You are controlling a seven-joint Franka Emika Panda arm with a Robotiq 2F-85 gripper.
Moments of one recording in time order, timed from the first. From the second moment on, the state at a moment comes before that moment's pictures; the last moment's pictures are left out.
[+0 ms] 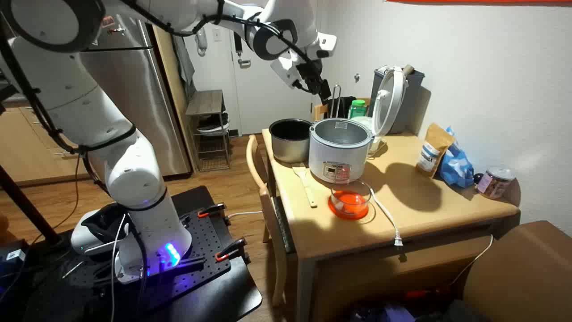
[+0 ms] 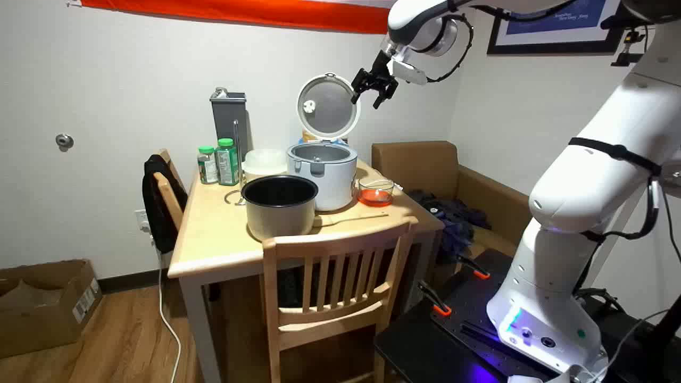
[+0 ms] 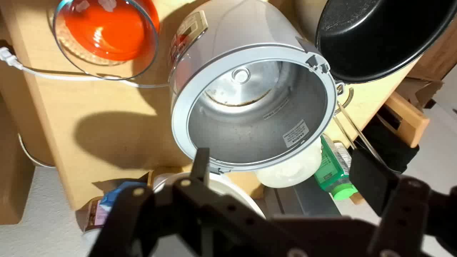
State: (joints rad) arm -0.01 -0.26 -0.06 -2.20 0.20 2.42 -0.04
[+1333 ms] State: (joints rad) arm 0.00 -0.14 0.09 -2.13 0.02 2.35 0.36
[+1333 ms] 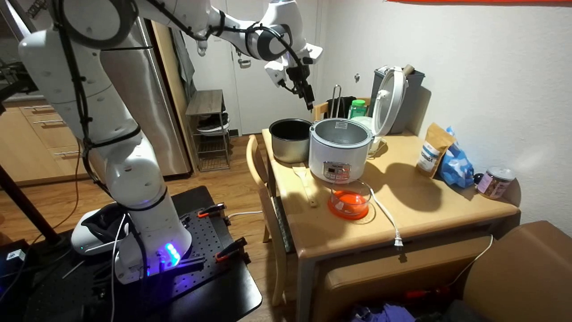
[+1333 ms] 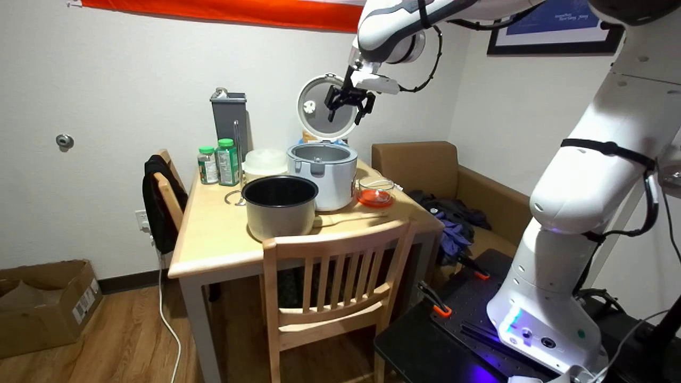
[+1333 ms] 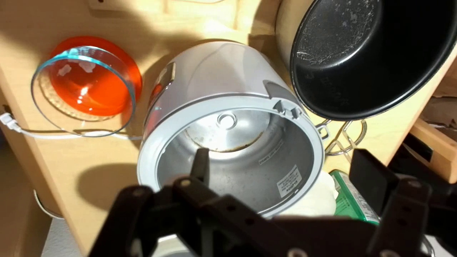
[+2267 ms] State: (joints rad) arm 0.07 -0.07 0.12 -2.07 0.10 2.25 0.45
